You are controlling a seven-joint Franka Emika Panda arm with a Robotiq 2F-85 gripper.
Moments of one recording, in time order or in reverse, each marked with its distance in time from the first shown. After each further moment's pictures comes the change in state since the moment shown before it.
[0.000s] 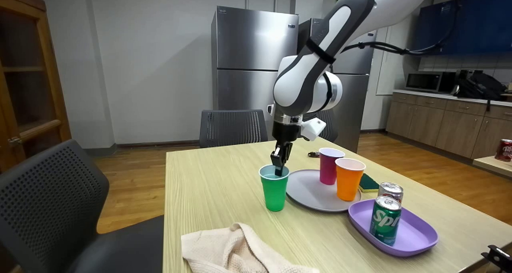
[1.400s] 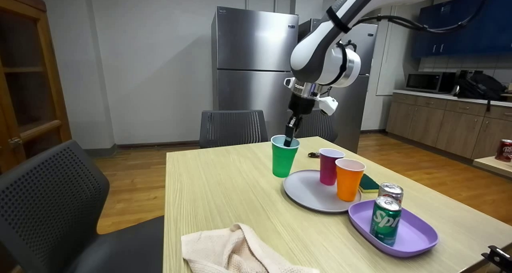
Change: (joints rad) arm -0.212 -0.102 0.113 0.005 0.166 0.007 -0.321
